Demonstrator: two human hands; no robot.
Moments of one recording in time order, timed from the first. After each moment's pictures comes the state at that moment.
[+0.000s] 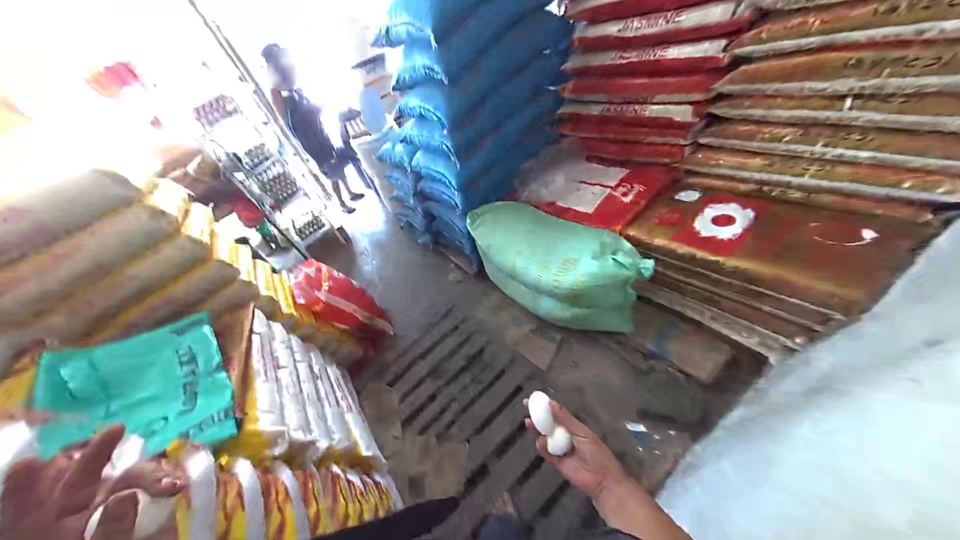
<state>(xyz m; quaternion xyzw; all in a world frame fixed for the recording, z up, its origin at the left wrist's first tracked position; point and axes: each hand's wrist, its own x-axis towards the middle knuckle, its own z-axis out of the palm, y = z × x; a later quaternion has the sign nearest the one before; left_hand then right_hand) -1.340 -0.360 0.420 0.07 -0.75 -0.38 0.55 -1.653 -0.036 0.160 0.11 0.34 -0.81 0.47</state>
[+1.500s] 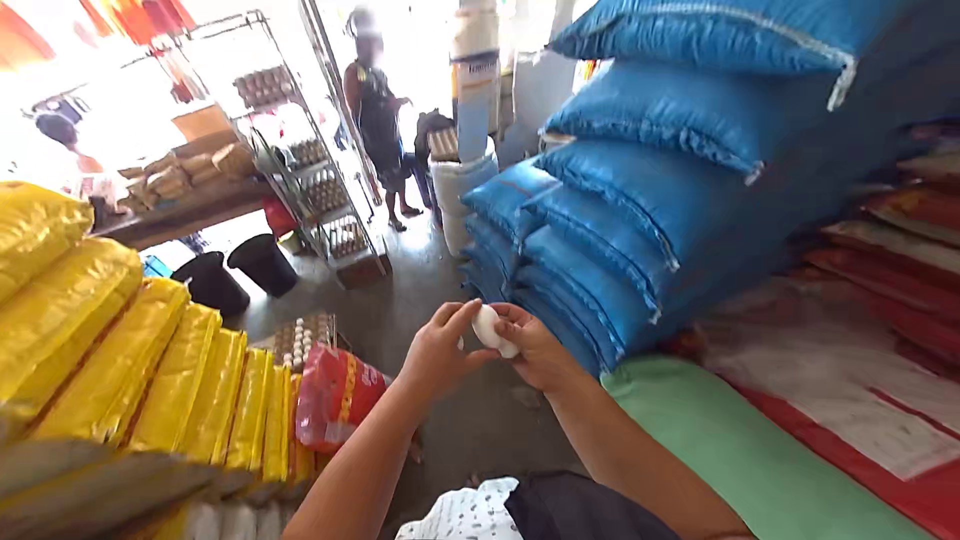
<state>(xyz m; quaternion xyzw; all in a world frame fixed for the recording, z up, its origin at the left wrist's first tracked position) -1.995 -0.969 0.350 0.11 -0.92 -0.25 0.29 -2.141 -0.856 0.319 -0.26 0.41 -0.74 0.47</state>
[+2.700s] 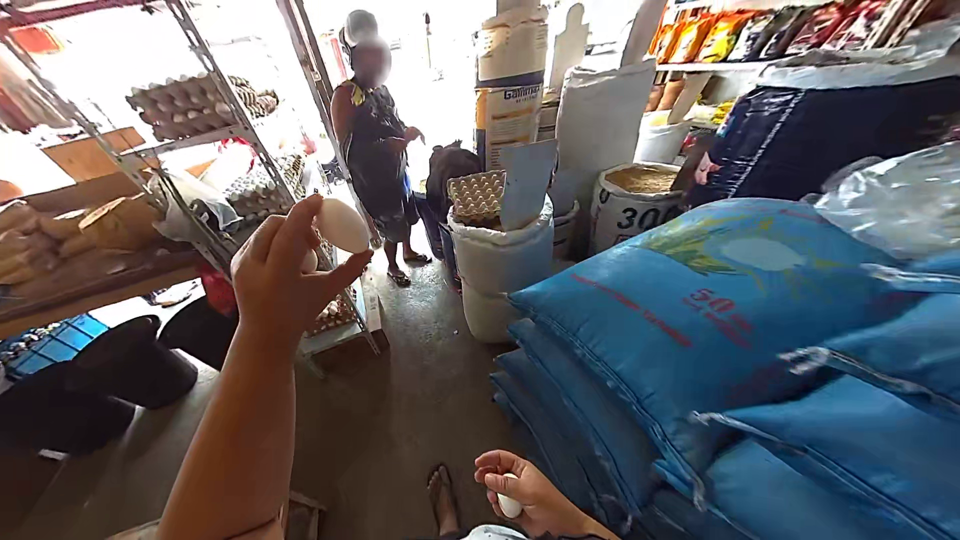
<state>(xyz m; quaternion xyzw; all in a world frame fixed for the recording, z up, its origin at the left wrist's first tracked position) -2.292 -1.652 0.386 0.06 -0.80 0.18 0.56 -2.437 -1.371 0.072 -0.17 0.40 -0.63 0.64</state>
